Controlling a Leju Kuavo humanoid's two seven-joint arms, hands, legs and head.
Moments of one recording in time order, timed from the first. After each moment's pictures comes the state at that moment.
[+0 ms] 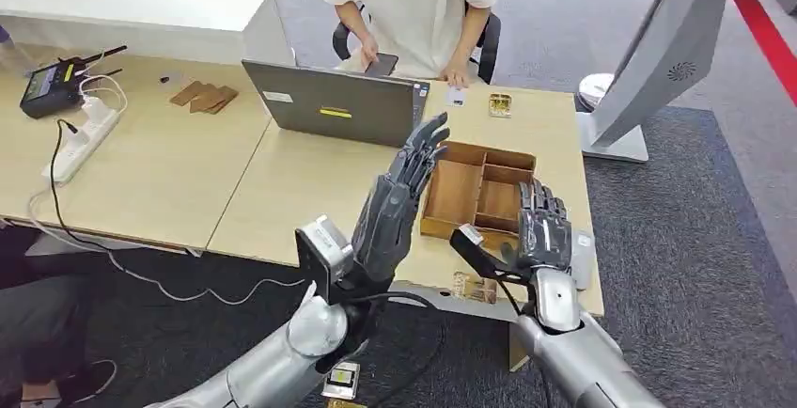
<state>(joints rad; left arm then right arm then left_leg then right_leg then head) -0.44 -0.09 -1.02 -1.45 0.14 0.43 -0.43 -0.68 -0.05 0.84 -0.54 1.06 -0.59 0.29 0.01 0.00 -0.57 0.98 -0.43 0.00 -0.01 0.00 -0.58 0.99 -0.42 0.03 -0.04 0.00</state>
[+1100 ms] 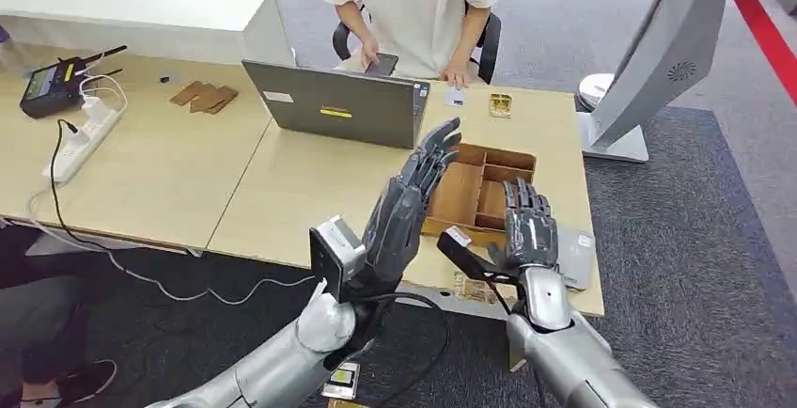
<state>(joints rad) -0.45 -0.12 -1.02 -1.40 0.15 0.39 -0.46 -0.69 -0.01 0.84 -0.52 1.06 -0.59 0.23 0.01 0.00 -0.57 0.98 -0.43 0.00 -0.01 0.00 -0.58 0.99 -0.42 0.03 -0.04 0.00</state>
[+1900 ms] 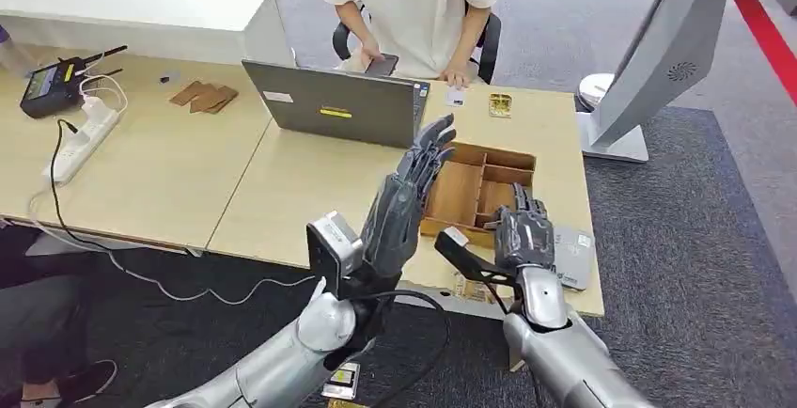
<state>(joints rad) -0.46 -0.12 -1.02 -1.40 0.17 0.42 -0.46 -0.69 -0.01 0.84 -0.52 1.03 -0.54 0.24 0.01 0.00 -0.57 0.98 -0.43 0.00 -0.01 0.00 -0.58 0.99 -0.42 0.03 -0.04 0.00</state>
